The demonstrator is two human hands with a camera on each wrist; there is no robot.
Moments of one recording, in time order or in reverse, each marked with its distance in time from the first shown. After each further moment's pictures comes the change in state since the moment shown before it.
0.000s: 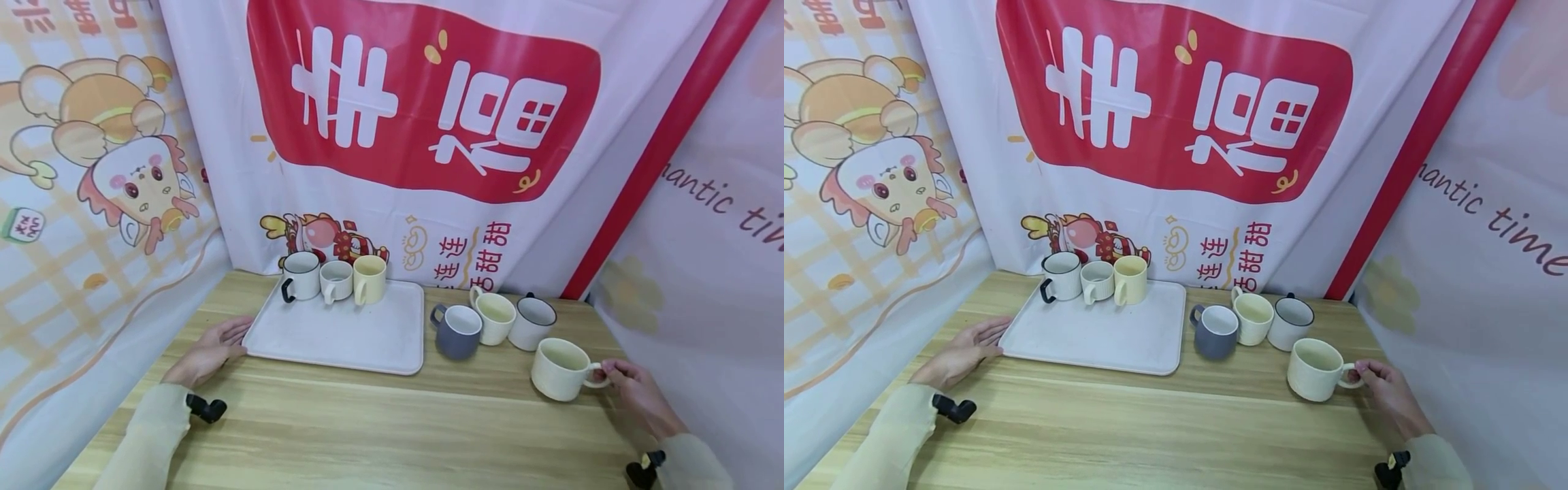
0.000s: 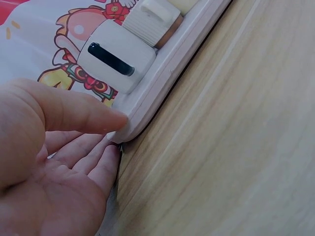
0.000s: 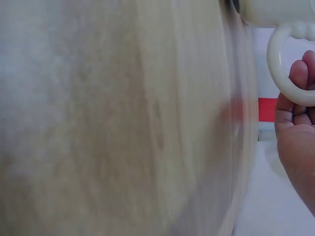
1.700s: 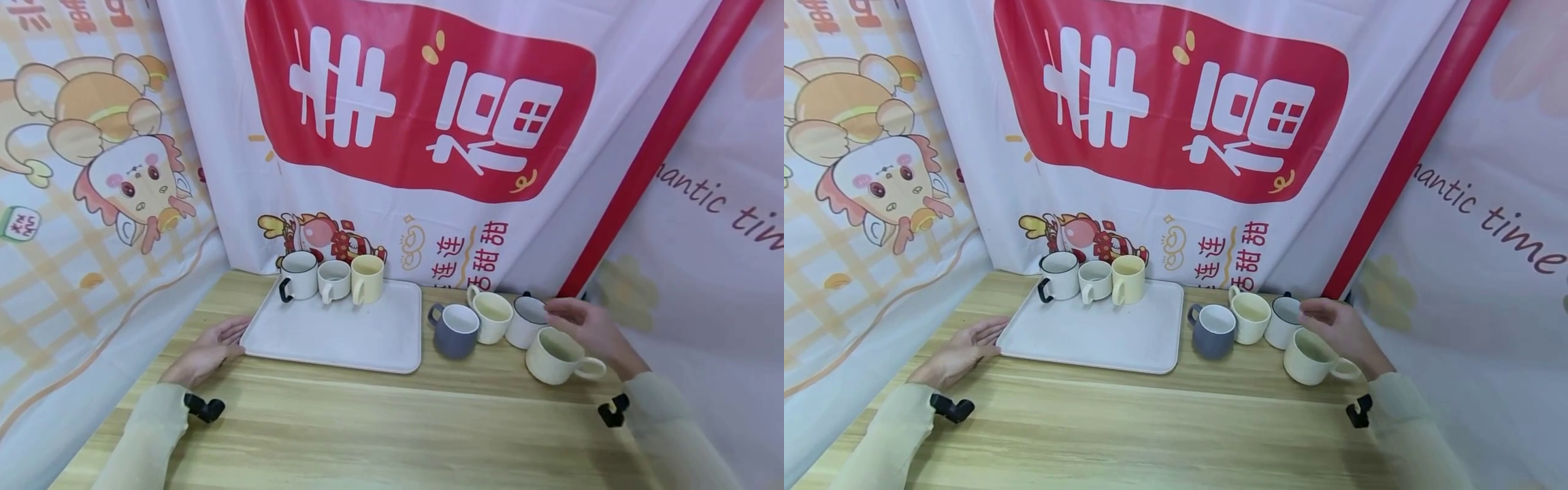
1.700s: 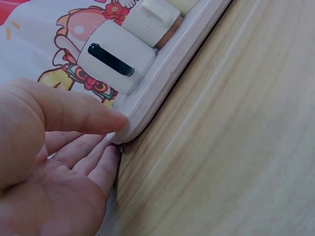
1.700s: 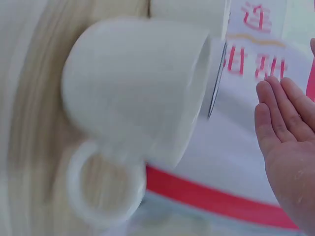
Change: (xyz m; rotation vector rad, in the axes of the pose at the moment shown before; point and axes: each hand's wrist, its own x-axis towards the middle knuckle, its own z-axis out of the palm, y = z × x) left_hand 0.002 -0.001 0.001 0.001 -0.009 0.014; right_hand 0.045 -0.137 0.040 -0.387 -0.075 -0.200
